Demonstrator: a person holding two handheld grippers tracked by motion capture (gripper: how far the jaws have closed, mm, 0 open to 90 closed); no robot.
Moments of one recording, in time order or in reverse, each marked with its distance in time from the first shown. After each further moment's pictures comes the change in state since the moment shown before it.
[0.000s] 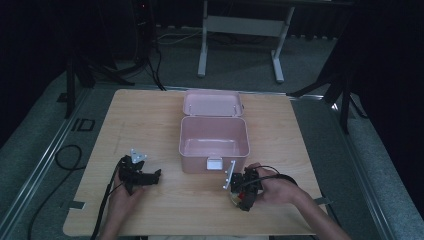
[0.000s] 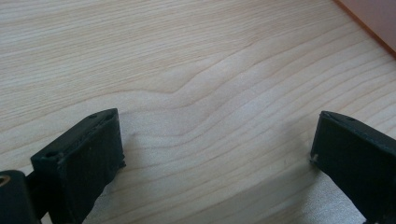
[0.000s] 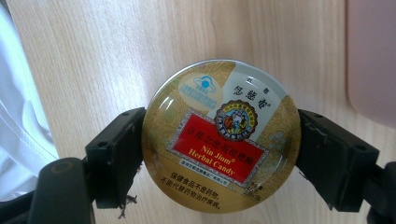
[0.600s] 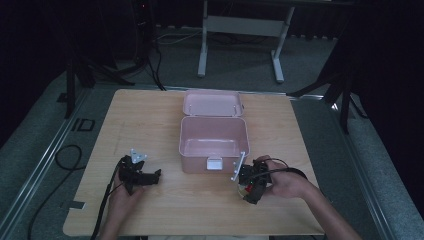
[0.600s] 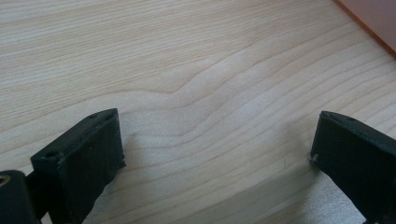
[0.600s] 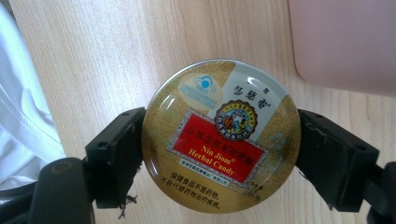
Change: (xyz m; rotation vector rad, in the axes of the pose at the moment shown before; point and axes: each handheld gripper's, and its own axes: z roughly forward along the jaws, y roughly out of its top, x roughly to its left) left arm 0.000 0.000 0.000 -0.001 0.000 0.000; right arm -0.012 -0.015 -0.029 -0.015 -0.032 0.036
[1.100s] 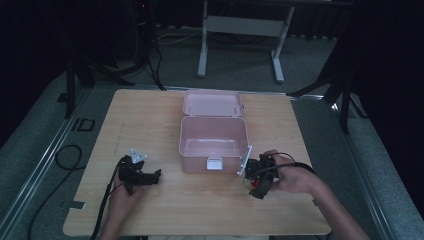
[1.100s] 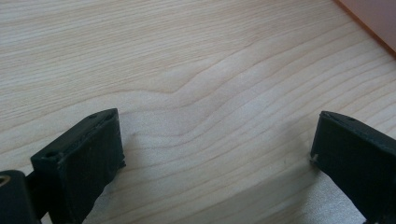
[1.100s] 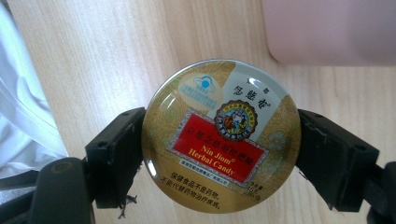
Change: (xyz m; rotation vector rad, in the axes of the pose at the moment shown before) left arm 0.000 0.000 0.000 0.000 0.000 0.000; right arm -0.010 -0.010 -0.021 0.007 -0.025 0.016
